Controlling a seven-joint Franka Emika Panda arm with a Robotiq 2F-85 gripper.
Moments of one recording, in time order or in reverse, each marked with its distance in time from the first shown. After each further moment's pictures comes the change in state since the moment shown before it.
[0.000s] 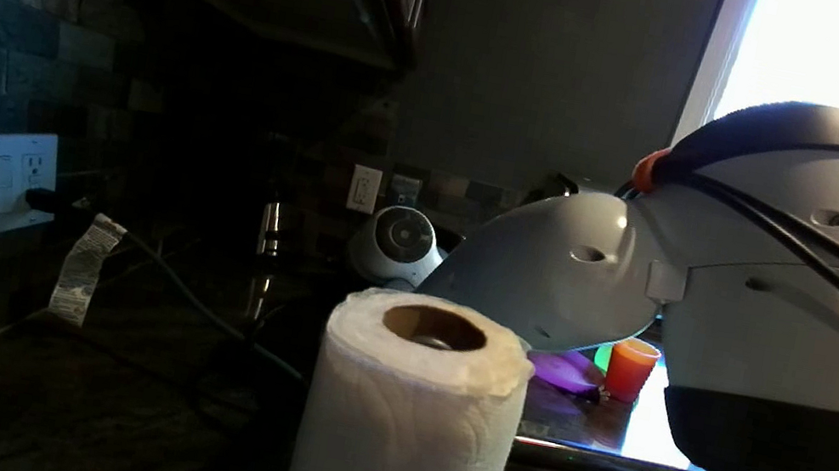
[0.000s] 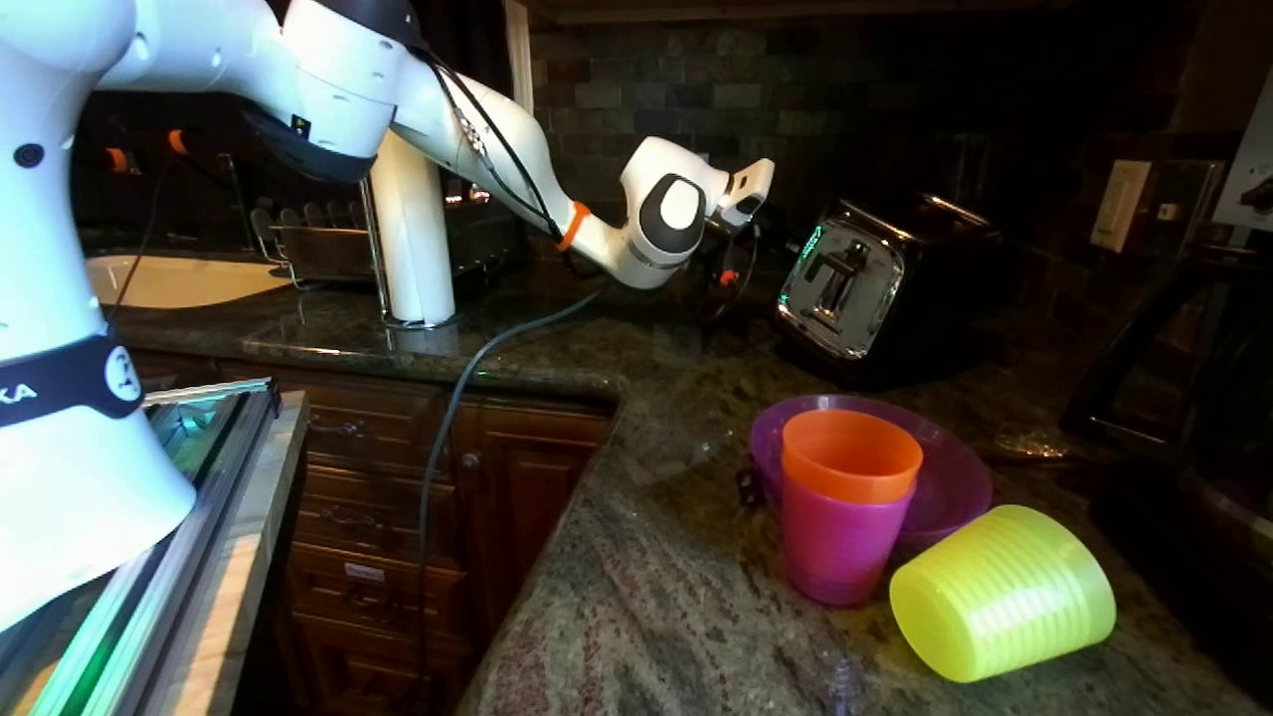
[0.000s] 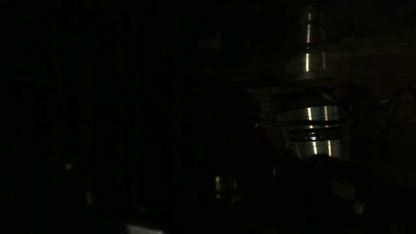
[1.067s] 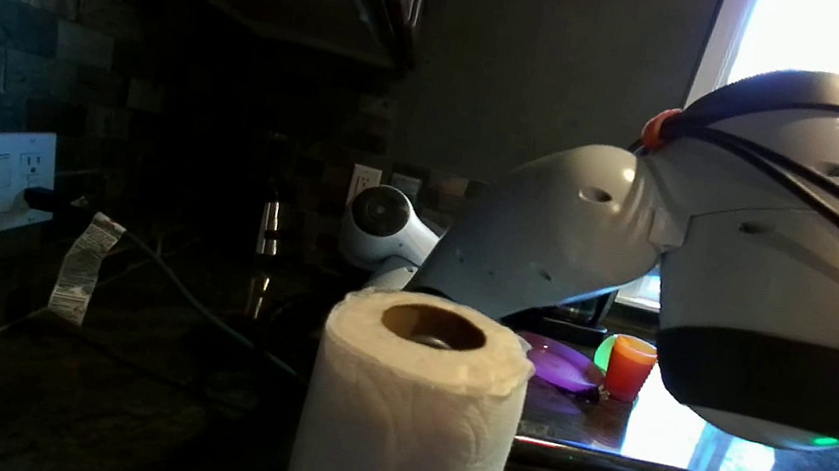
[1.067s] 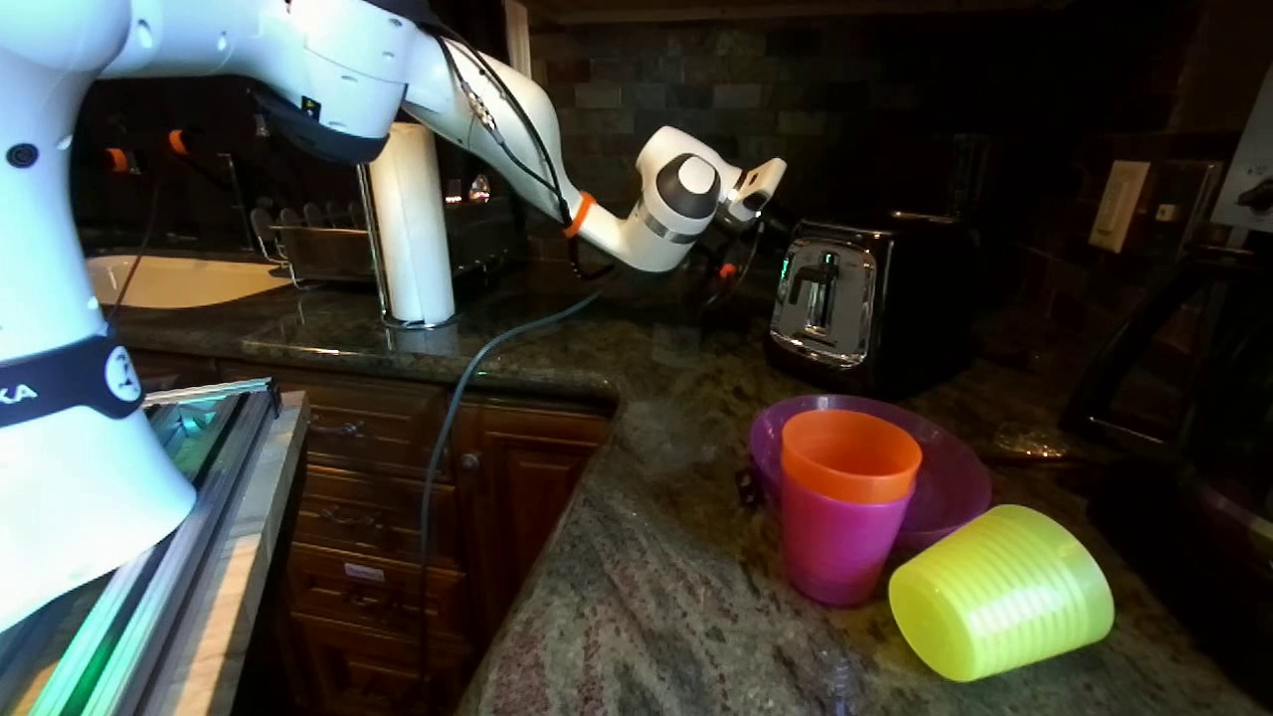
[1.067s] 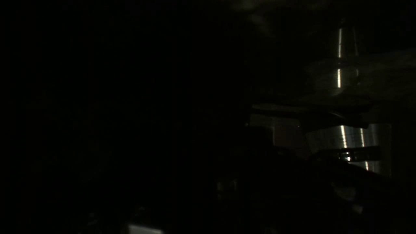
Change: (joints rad) arm -0.047 -0.068 0.000 0.047 -0.322 -0.176 0.280
